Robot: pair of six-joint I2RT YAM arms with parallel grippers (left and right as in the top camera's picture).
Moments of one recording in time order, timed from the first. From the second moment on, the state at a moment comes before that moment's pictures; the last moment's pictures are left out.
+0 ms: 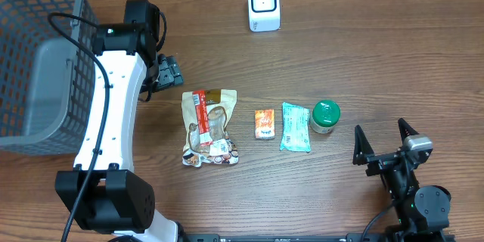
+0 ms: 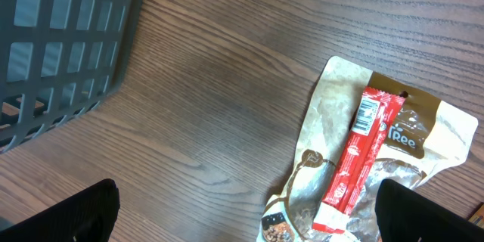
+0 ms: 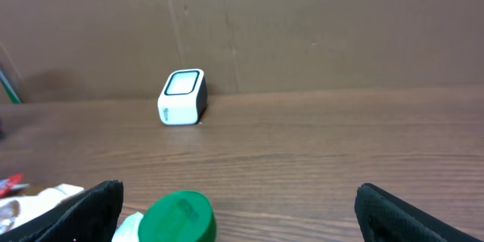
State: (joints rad) left arm 0.00 1.74 1.69 -1.37 -0.26 -0.42; right arm 0.13 0.01 0.03 -0.04 -0.07 0.15
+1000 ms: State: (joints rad) left arm 0.00 1.74 1.69 -1.37 -0.26 -0.42; right arm 0.13 0.75 1.39 -1.16 -0.10 0.20
